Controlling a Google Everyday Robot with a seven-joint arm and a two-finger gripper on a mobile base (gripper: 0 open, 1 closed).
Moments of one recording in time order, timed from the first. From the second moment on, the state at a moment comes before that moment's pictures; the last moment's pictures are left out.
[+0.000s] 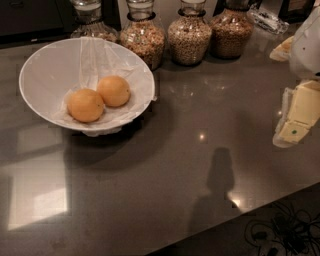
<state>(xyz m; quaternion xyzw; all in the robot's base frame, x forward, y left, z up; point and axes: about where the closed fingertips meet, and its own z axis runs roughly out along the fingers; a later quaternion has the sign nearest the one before) 0.438 -0.217 0.976 -0.60 0.78 -0.03 0.16</state>
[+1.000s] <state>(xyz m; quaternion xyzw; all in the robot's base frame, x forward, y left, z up) 0.474 -0.177 0.986 -0.65 0.74 -0.05 0.19</state>
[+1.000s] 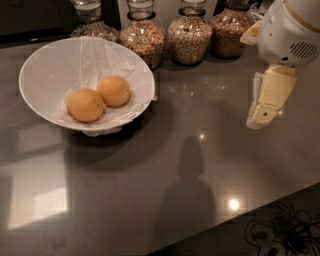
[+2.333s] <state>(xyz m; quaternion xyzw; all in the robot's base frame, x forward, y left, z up) 0.527 -0.096 1.003 -0.70 0.66 -0.04 0.27</state>
